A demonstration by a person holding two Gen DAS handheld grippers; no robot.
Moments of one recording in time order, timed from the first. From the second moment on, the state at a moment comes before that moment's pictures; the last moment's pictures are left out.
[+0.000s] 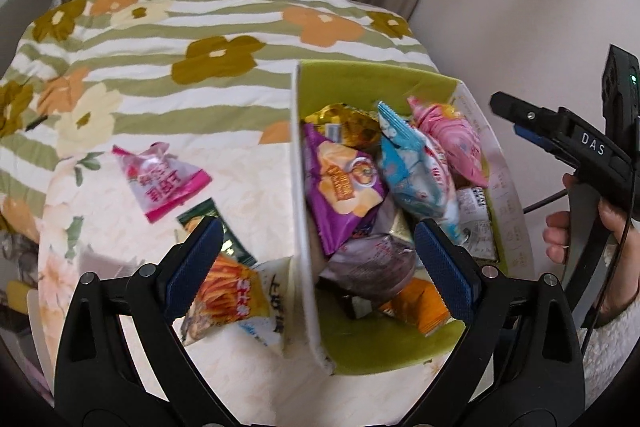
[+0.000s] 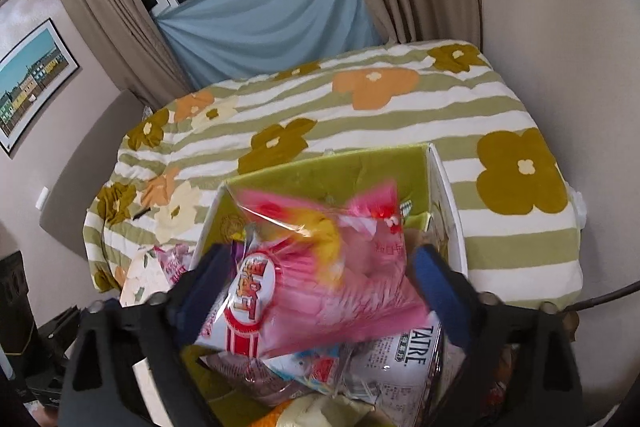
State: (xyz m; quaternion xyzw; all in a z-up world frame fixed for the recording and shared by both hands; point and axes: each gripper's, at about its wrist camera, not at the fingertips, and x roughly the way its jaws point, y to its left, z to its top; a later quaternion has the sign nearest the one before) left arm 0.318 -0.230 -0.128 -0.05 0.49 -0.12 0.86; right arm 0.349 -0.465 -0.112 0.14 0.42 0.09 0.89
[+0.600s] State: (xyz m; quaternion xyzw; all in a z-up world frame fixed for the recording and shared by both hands) left arm 0.289 -0.204 -0.105 -0.06 0.47 -0.13 0.87; right arm 0.312 -0.450 -0.082 0.11 0.40 0.09 0.91
